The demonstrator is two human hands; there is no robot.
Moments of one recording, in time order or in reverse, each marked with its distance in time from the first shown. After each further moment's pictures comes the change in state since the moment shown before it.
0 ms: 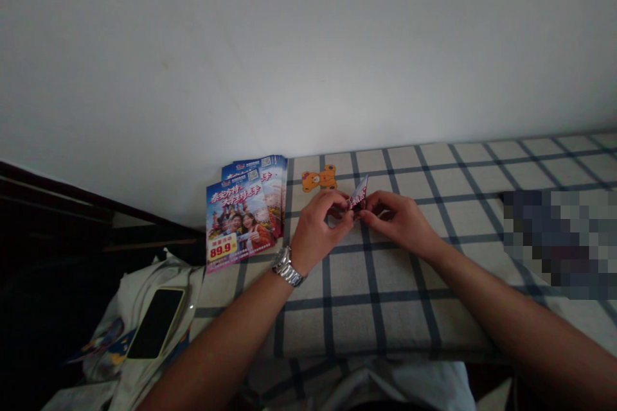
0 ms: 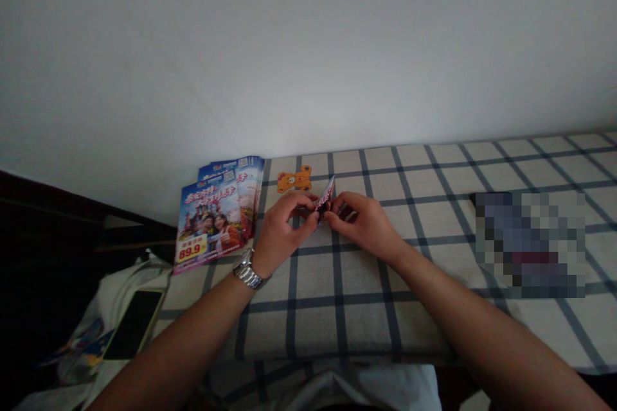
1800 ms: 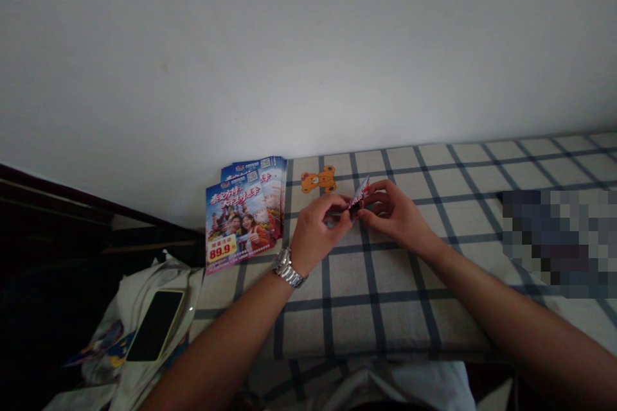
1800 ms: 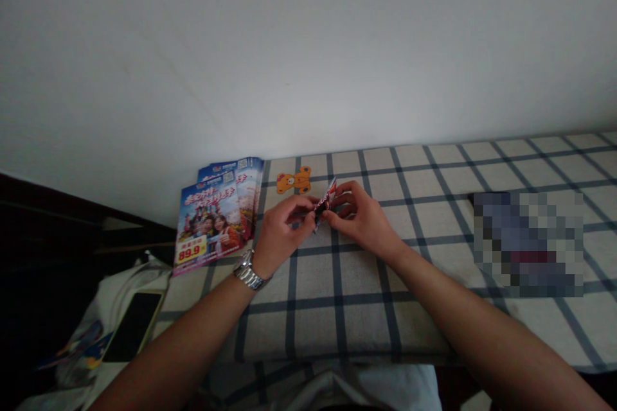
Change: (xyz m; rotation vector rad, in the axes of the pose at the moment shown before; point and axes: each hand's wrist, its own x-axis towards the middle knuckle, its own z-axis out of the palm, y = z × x) left_hand 0.000 0.000 0.001 -0.069 -0.012 -0.061; right_hand 0.002 0.000 0.004 0.230 0.044 0.101
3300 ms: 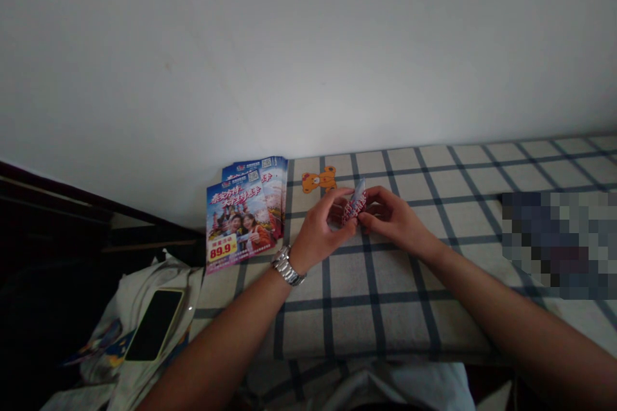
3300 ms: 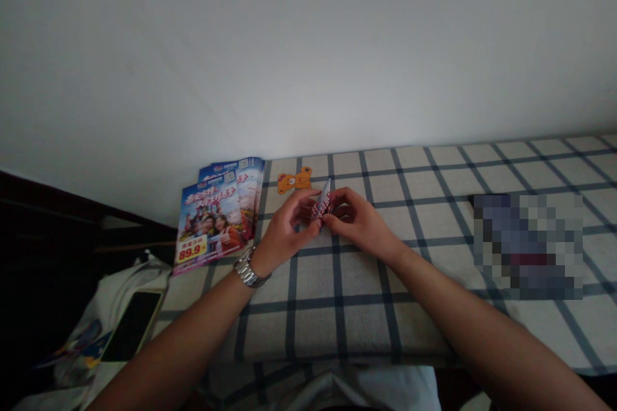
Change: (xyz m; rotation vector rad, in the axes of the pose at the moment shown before) left_hand -0.001 -0.007 0.001 -0.177 -0.139 -0.072; right_hand 0.001 0.001 0.003 0.161 -0.097 0.014
